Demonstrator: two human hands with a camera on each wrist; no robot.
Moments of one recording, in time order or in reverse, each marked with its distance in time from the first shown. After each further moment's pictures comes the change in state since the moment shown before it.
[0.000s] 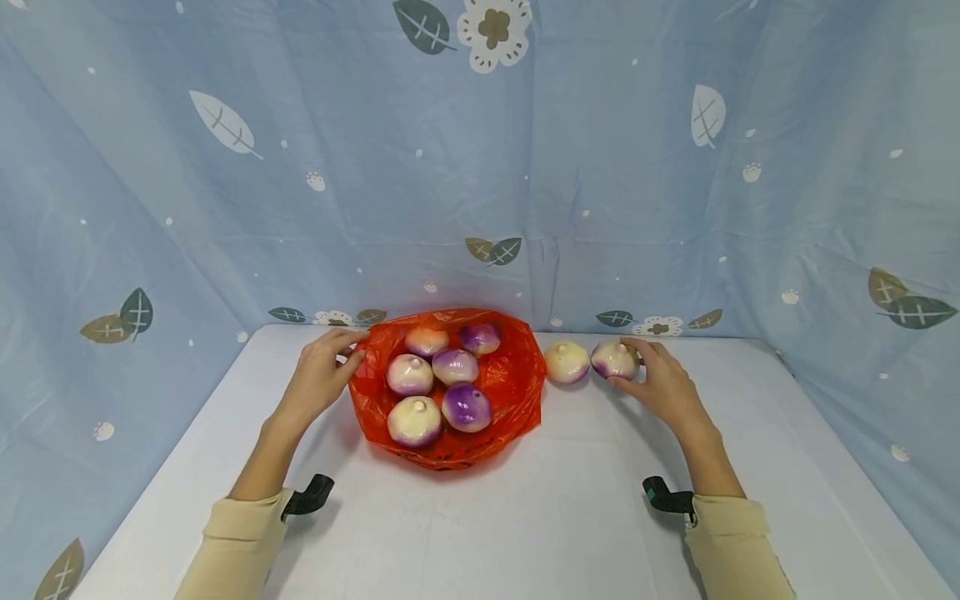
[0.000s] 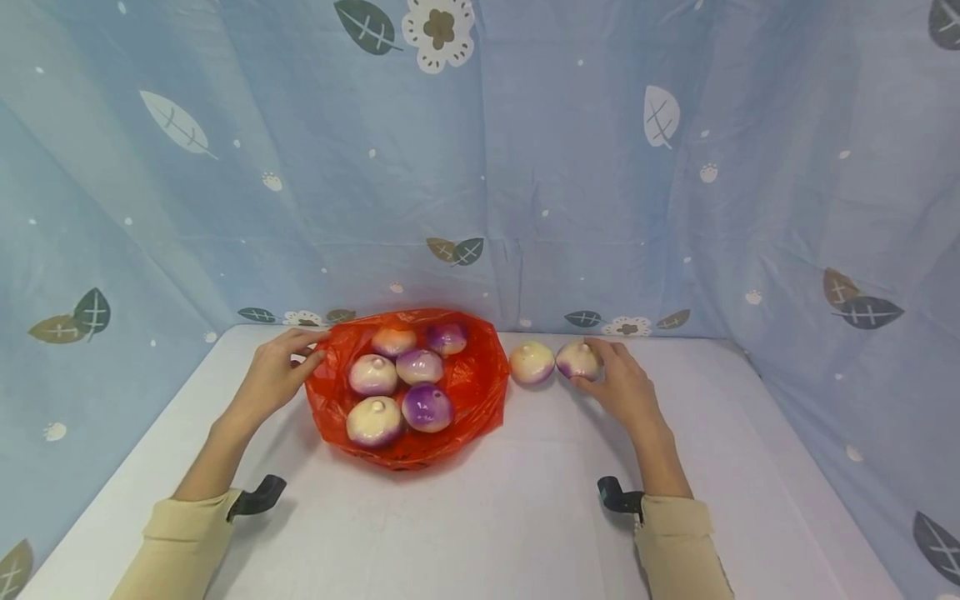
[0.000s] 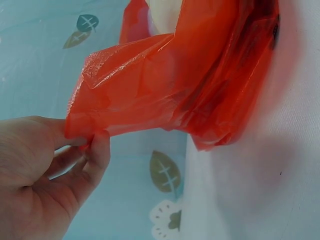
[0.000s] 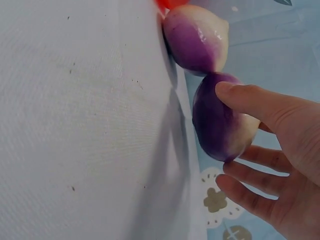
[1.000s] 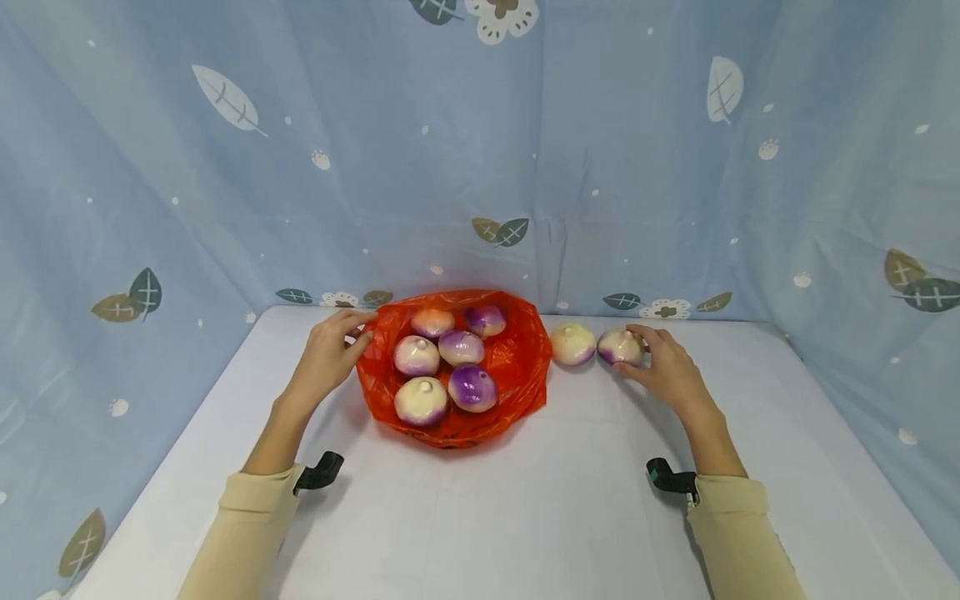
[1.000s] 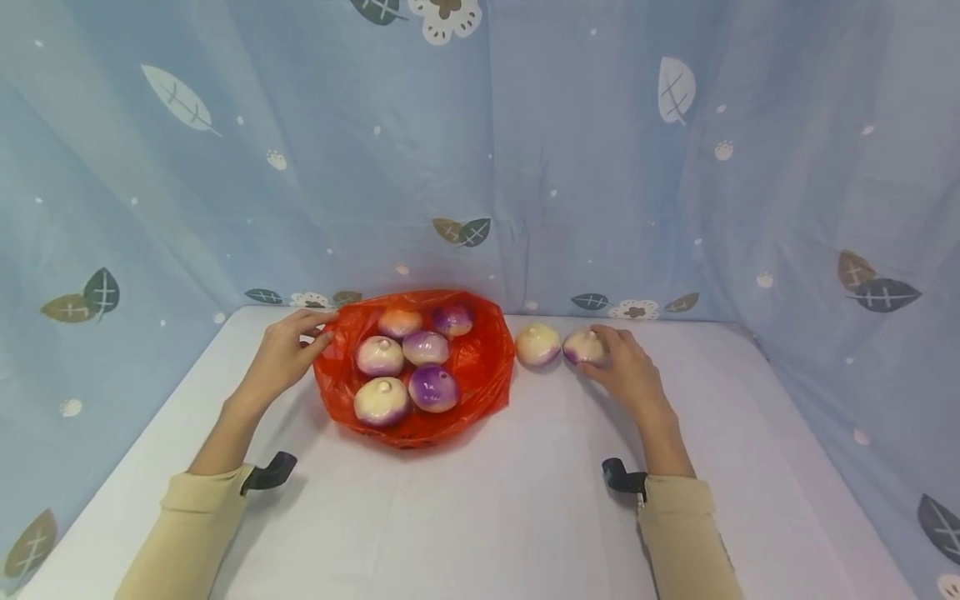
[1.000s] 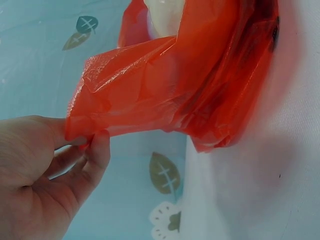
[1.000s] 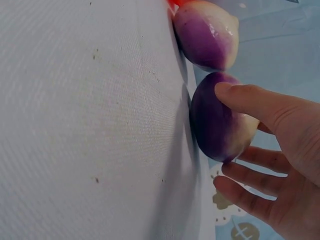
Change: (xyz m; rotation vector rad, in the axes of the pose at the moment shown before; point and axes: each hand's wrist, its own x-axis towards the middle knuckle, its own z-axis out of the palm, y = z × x) left_hand 0.003 0.002 0.000 -0.025 -0.016 -0.004; right_hand 0.000 0.001 0.002 0.021 -0.071 0.035
